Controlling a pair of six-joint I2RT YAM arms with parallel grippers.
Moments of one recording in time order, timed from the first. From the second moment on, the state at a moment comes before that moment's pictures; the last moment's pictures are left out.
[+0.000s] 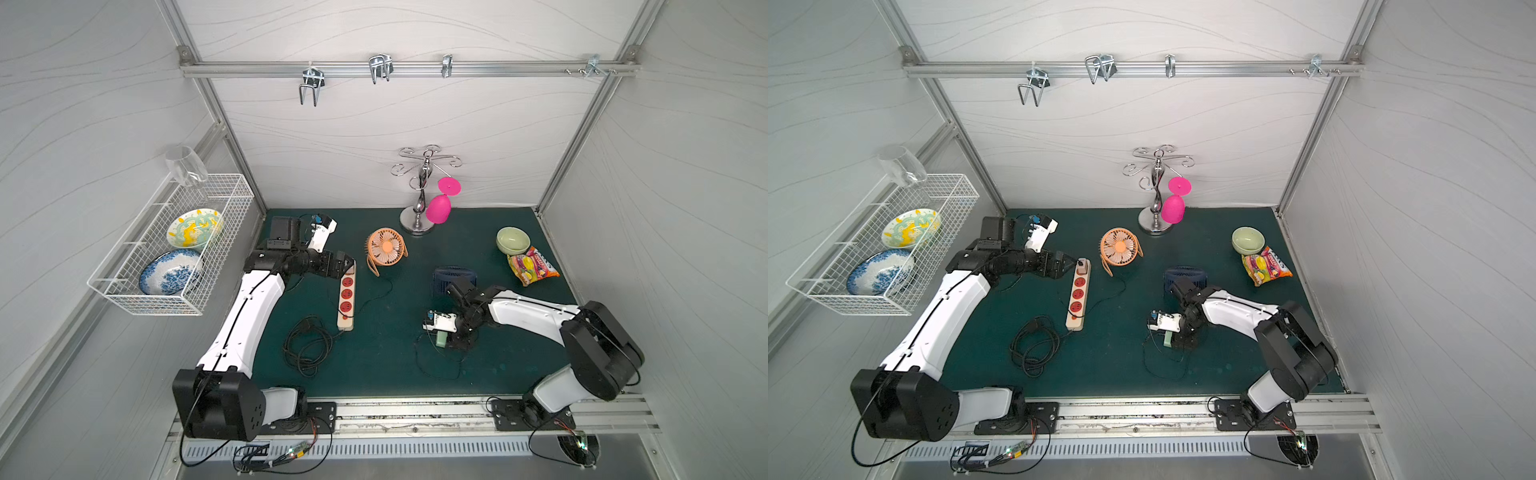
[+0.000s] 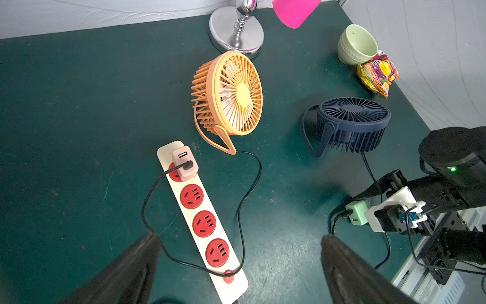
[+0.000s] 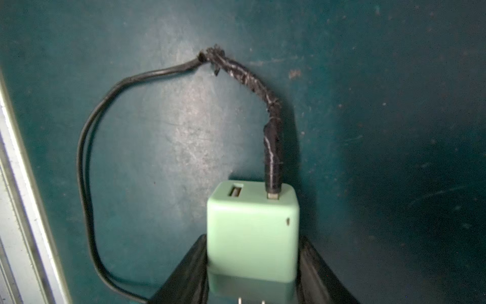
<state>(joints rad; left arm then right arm) -0.03 1.30 1.21 -0.78 0.52 0.15 0.69 1.54 0.80 -0.65 -0.31 -0.78</state>
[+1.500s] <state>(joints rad) -0.30 1.38 1.34 -1.08 0.92 0.76 0.73 1.35 0.93 -0.40 -0.56 -0.43</state>
